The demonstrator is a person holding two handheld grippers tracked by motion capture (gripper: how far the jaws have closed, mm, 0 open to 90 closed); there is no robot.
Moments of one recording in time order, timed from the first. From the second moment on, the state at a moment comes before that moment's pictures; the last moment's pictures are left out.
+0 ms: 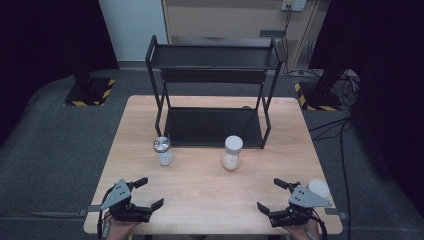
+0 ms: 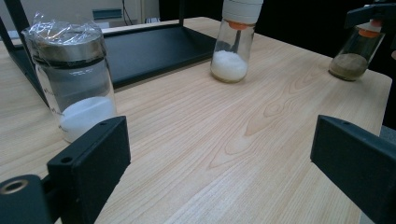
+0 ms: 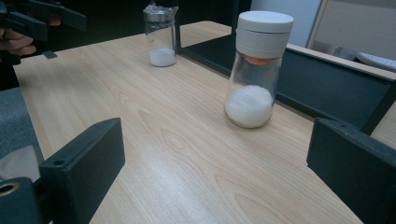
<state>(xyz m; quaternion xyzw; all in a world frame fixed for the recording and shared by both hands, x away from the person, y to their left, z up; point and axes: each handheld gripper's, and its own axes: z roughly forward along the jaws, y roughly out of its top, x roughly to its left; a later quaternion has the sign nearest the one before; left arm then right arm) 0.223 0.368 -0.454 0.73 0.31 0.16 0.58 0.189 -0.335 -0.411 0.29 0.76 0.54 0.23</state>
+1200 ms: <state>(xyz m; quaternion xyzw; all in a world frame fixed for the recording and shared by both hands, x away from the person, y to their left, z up) 0.222 0.367 -0.453 0.73 0.31 0.16 0.58 0.181 -0.333 -0.408 0.31 0.75 0.52 0.26</state>
